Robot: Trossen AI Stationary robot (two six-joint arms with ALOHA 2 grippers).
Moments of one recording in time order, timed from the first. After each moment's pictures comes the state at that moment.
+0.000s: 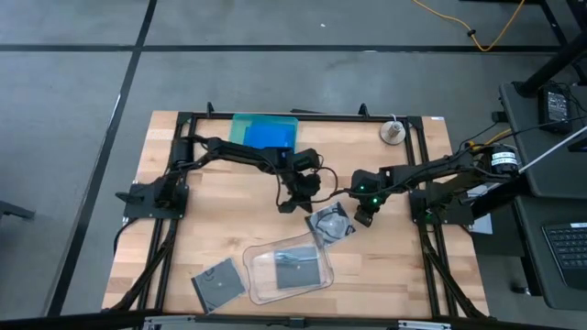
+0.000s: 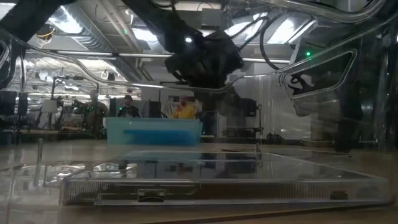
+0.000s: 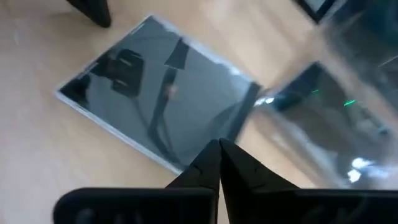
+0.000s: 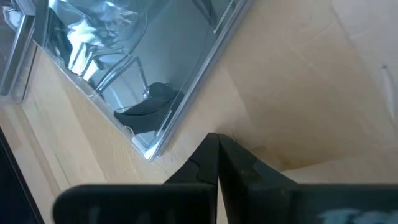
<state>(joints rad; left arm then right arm) 0.18 2.09 1.45 -0.35 0.71 0.43 -0.13 1.41 0.46 -0.28 -0.40 0.50</state>
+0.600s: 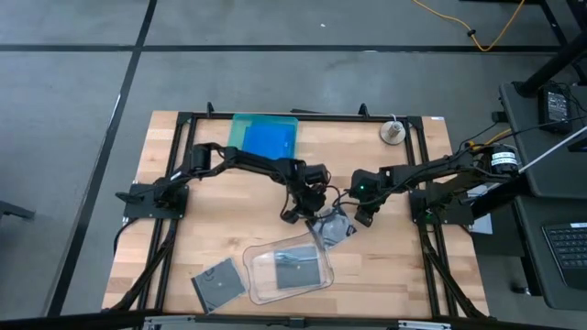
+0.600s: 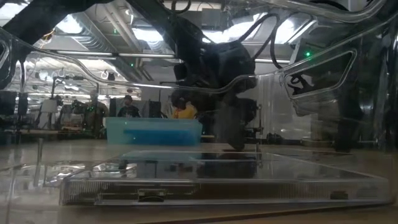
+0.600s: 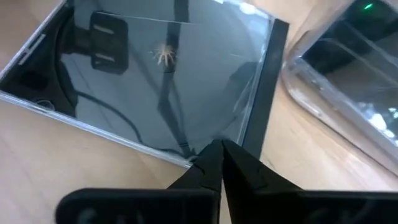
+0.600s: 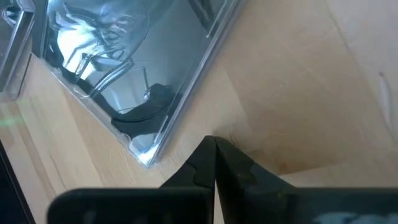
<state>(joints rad) 0.11 2.25 1.58 -0.48 0.57 0.61 -0.13 1.41 0.46 -0.28 -0.41 0.47</state>
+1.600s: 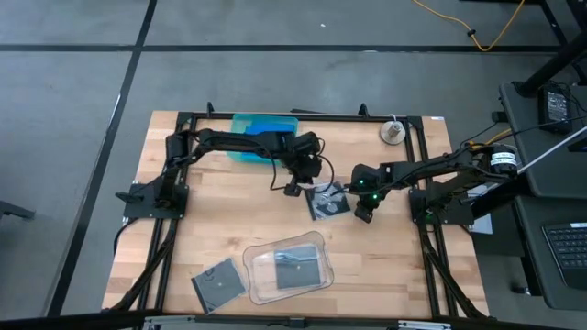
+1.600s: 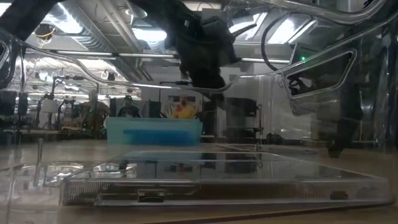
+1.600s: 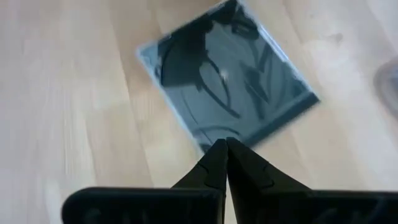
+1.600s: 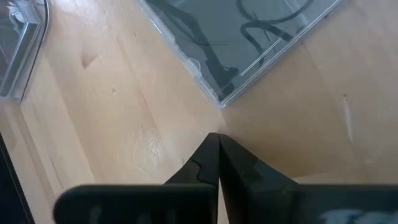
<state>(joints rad) 0.25 2.02 1.57 -0.59 0.31 0.44 -0.20 1.41 0.46 -0.28 -0.42 0.38</state>
